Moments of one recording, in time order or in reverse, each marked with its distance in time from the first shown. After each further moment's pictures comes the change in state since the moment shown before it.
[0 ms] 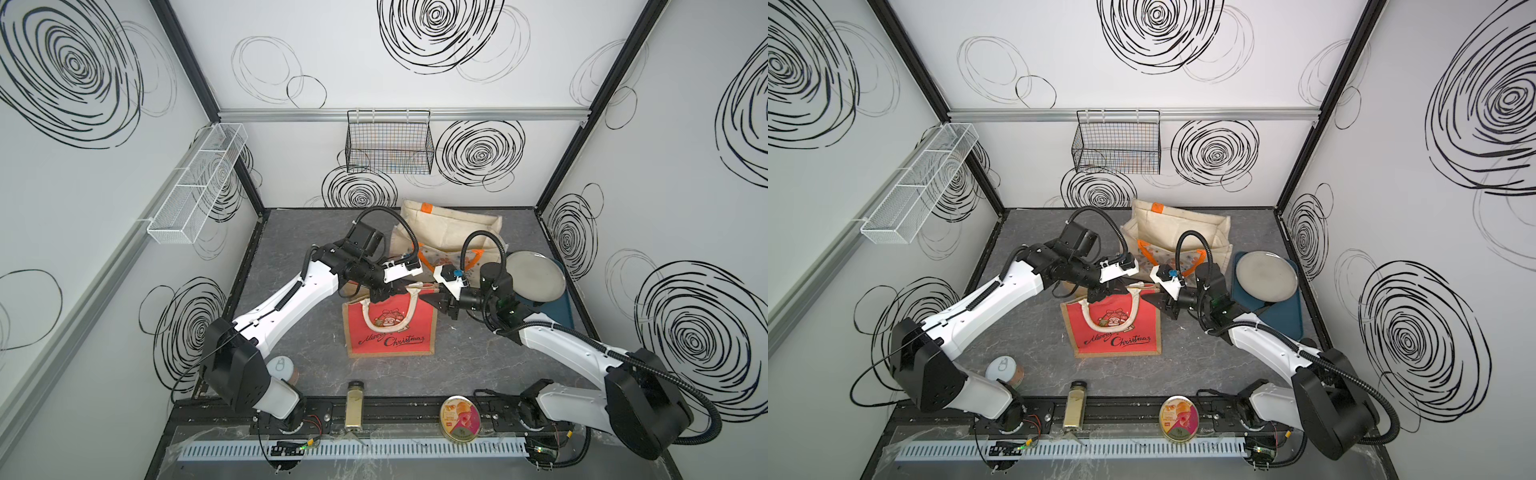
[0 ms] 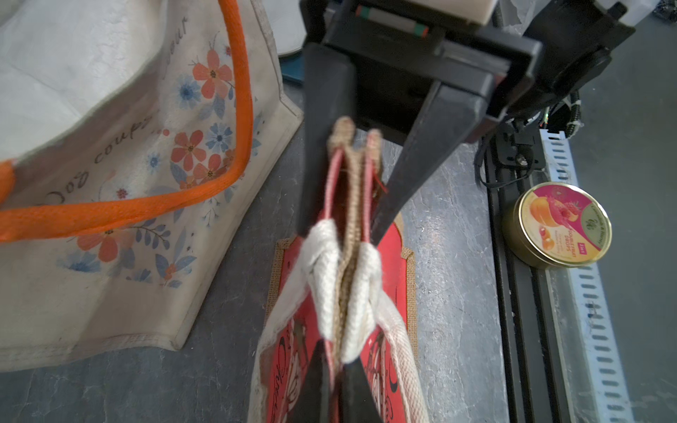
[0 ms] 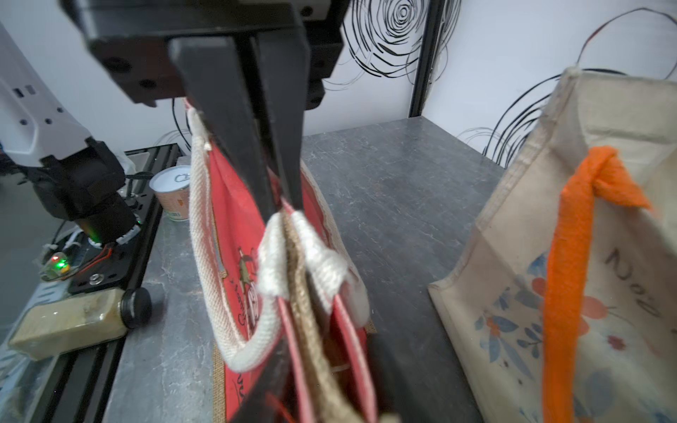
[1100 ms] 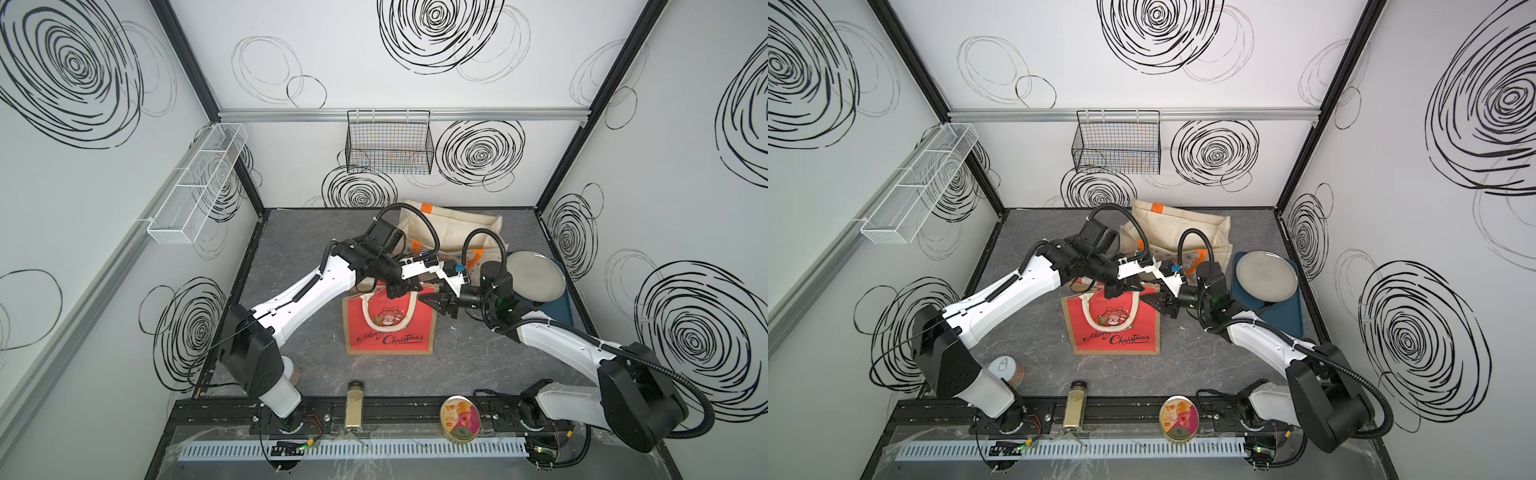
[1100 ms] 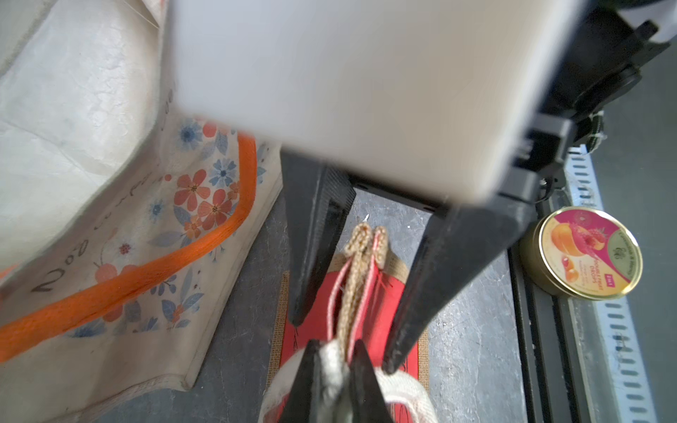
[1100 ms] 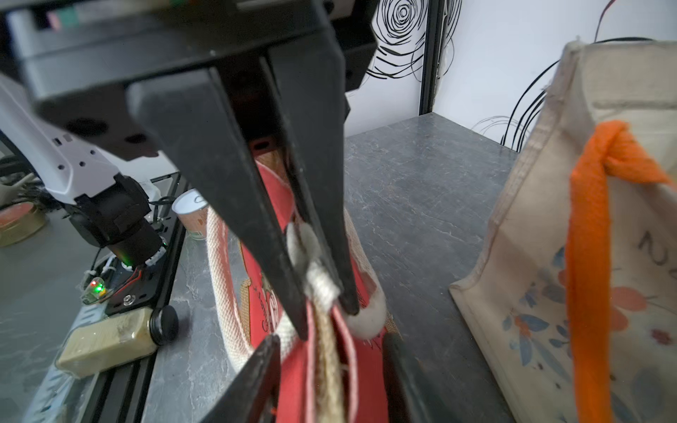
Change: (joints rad) left arm -0.080 0.098 0.118 0.025 -0.045 -0.055; right arm -0.016 0.042 -0.003 0.076 -0.051 0.129
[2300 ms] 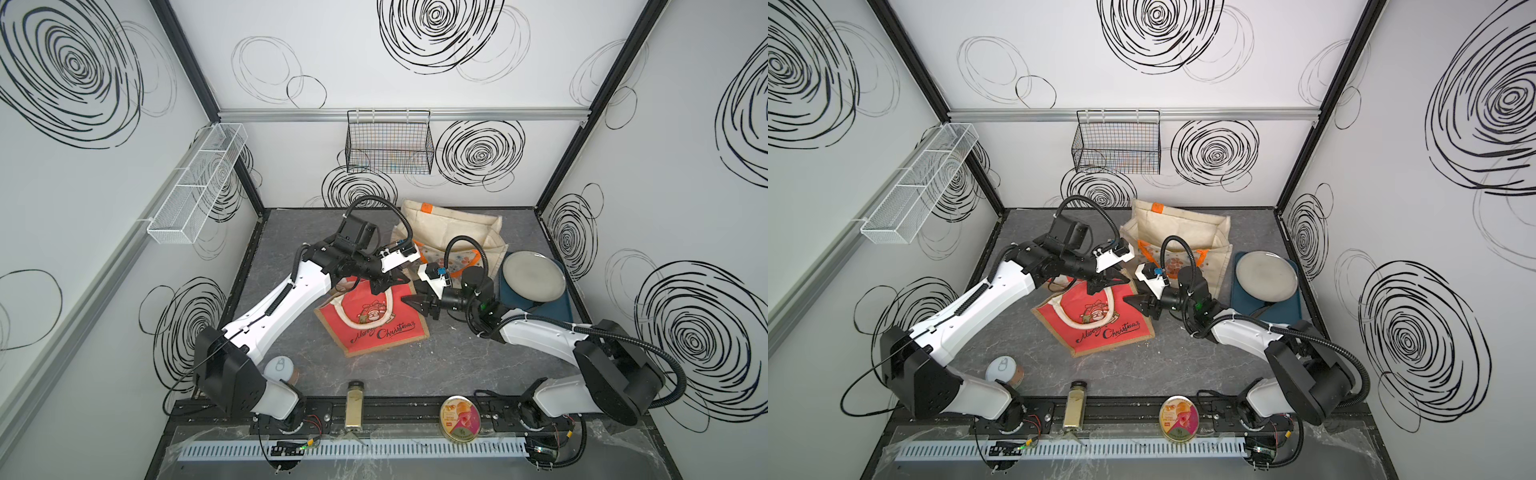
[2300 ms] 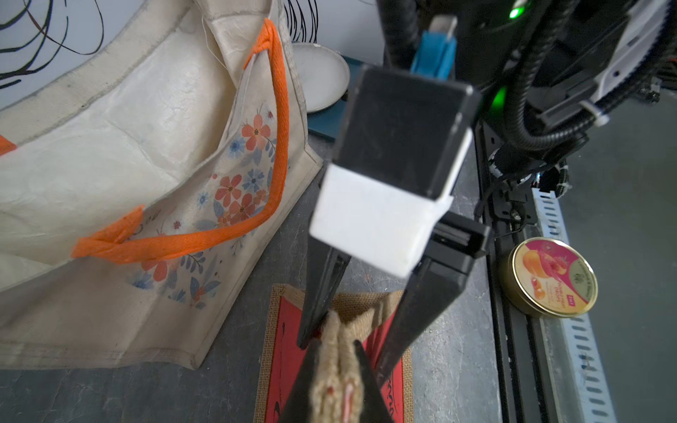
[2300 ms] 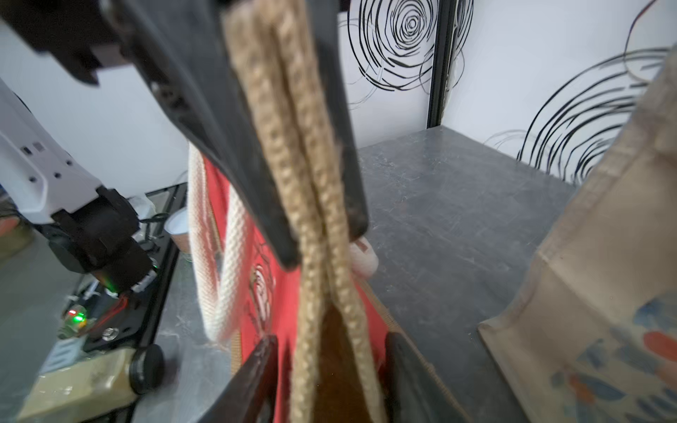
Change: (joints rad) left arm 0.109 -0.146 -0.090 0.045 0.123 -0.065; right arm 0.152 0.151 0.019 0.217 0.132 0.069
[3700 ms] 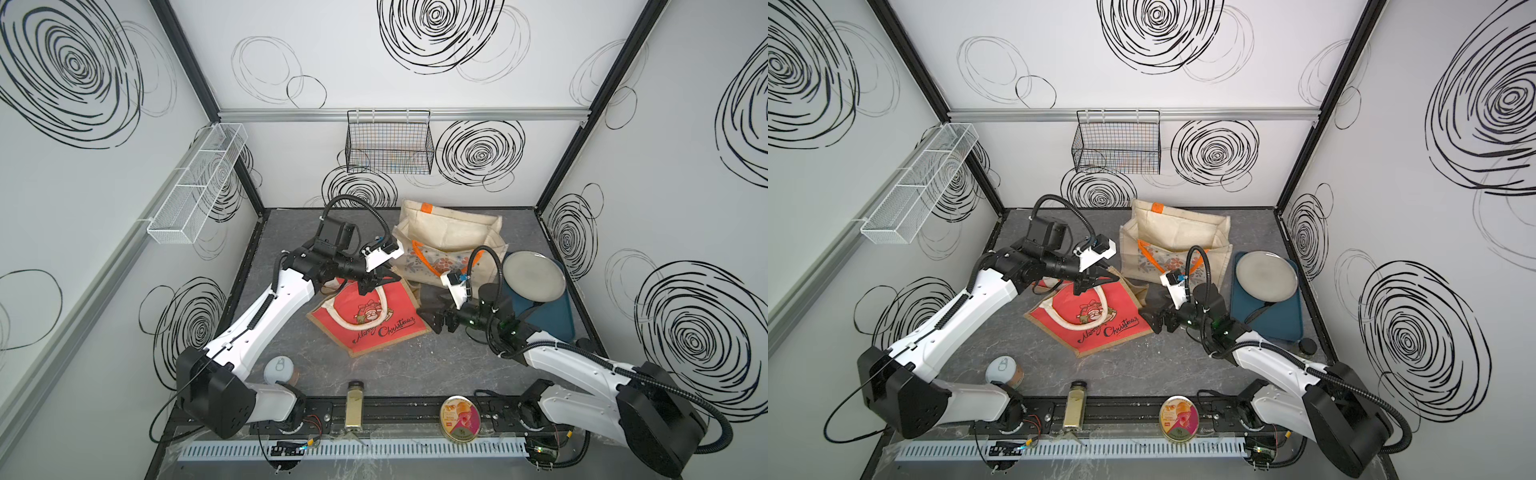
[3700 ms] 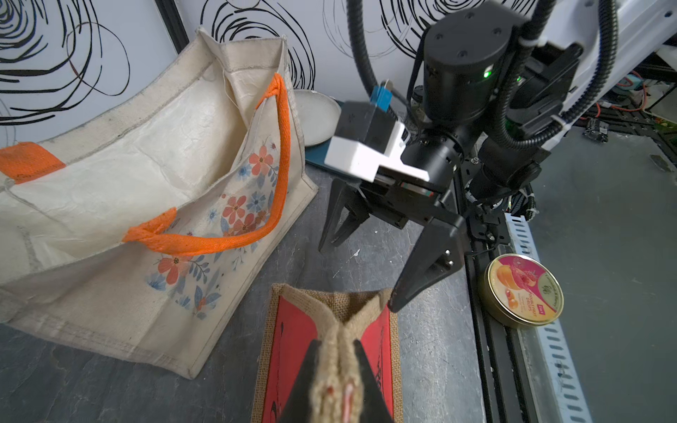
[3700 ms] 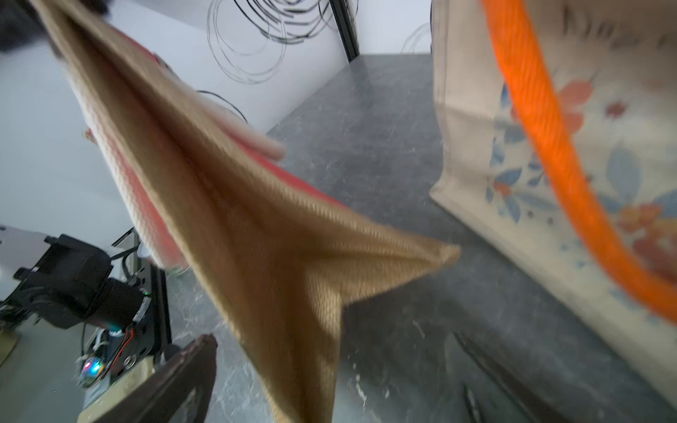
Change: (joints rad) left arm 0.097 -0.097 -0.088 0.048 0.145 0.011; right arm -0.017 -0.312 -0.215 -0.269 0.204 0.313
